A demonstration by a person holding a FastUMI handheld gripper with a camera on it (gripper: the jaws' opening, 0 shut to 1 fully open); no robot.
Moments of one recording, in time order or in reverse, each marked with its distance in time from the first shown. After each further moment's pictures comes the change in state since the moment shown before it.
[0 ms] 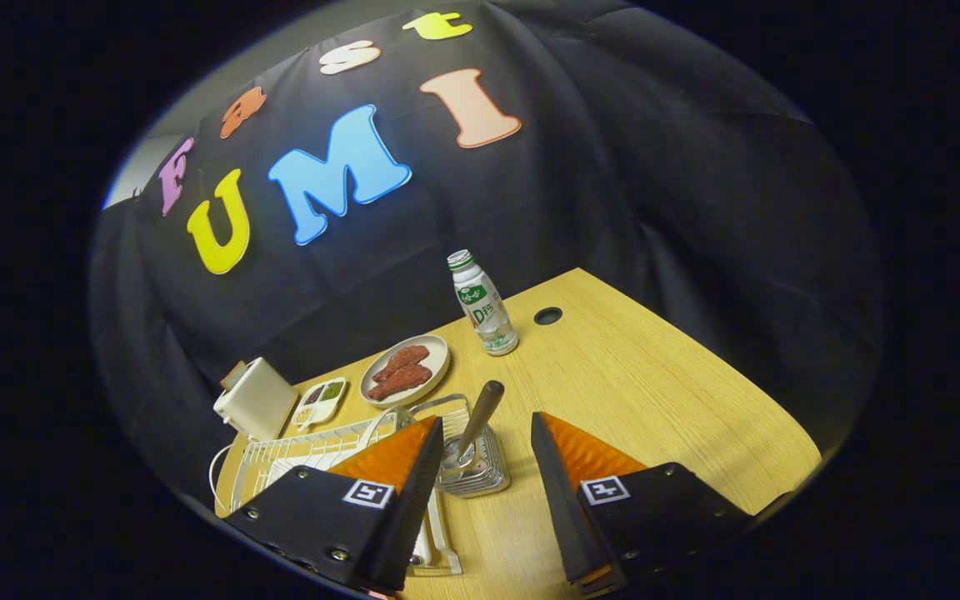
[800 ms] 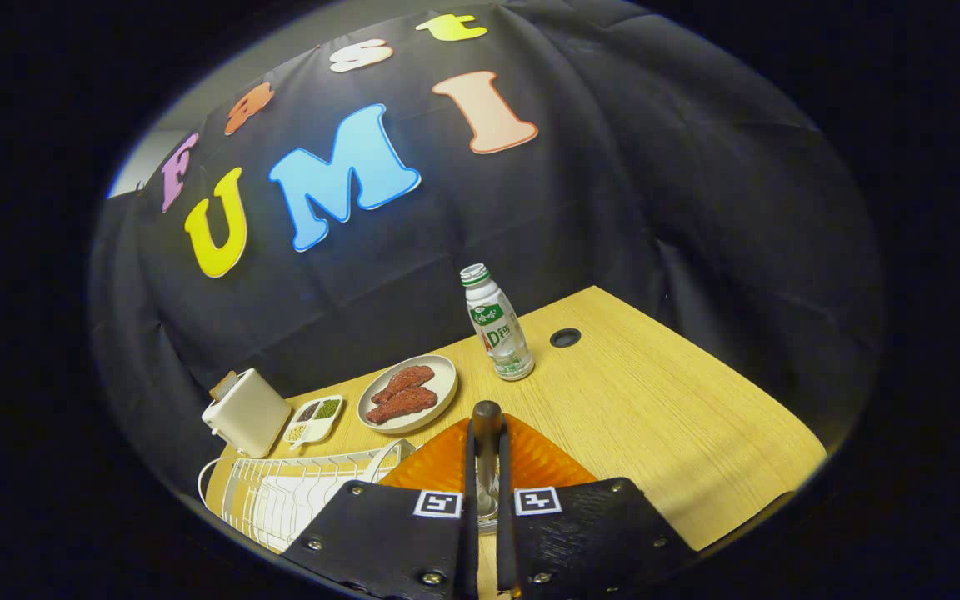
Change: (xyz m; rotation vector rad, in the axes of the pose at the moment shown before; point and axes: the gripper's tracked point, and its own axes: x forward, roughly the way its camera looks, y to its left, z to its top) arm 0.036 0.031 0.023 -0.078 -0.063 0.032
